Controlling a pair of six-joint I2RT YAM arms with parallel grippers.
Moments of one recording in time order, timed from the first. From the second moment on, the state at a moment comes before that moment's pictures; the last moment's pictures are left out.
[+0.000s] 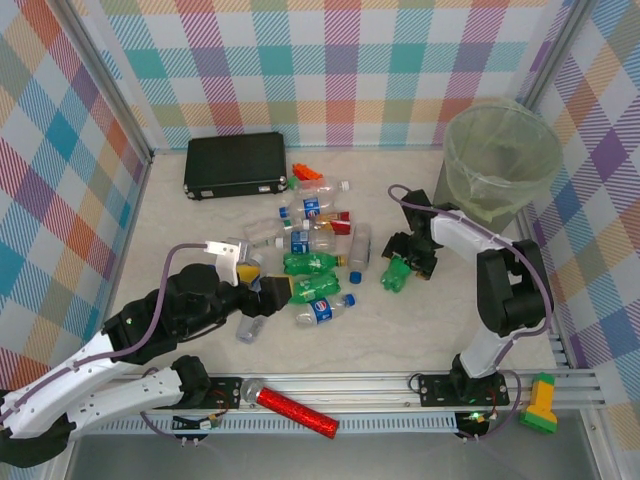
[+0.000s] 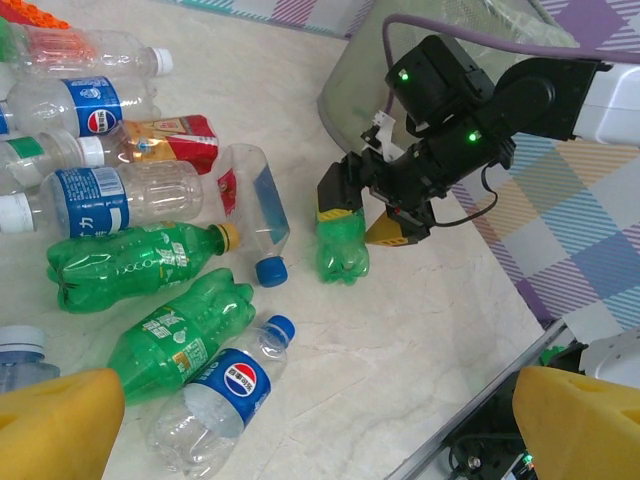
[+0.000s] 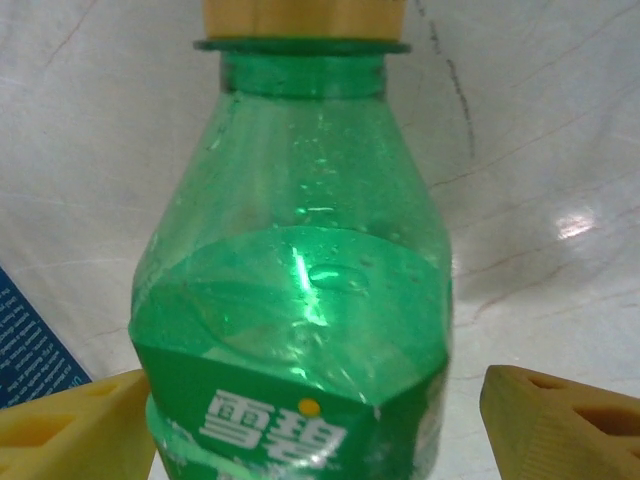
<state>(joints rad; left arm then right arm) -1.00 0.65 0.89 -0.66 -0.18 -0.66 0.31 1.72 1.12 -0.83 -0.11 0.78</state>
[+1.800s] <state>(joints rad) -1.00 0.71 0.91 -0.63 -0.25 -0.66 0.25 1.24 1.62 -0.59 0.42 0.22</state>
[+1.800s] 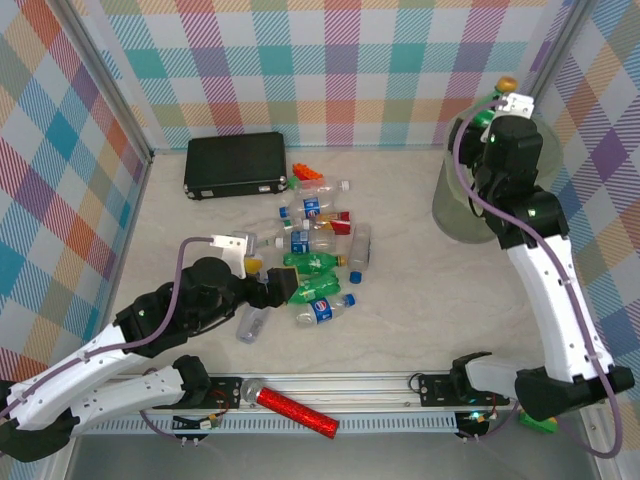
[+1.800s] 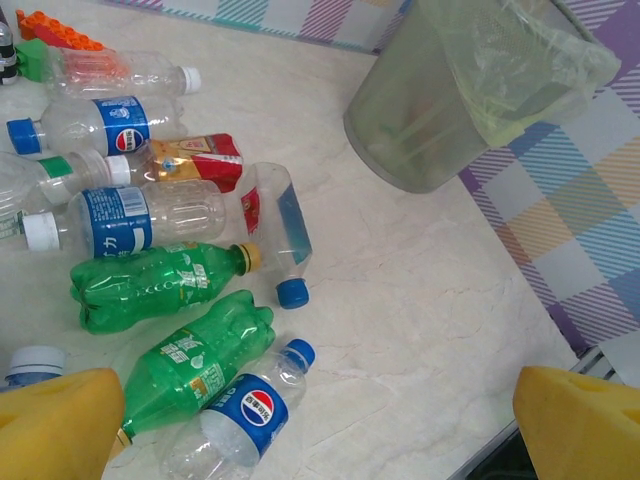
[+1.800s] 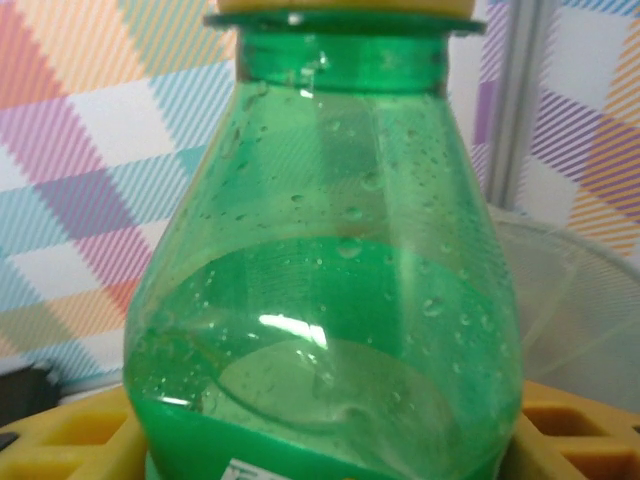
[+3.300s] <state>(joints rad) -1.00 0.61 0.89 -0.76 -0.33 -0.72 0.07 1.41 1.67 -0.64 0.23 0.23</state>
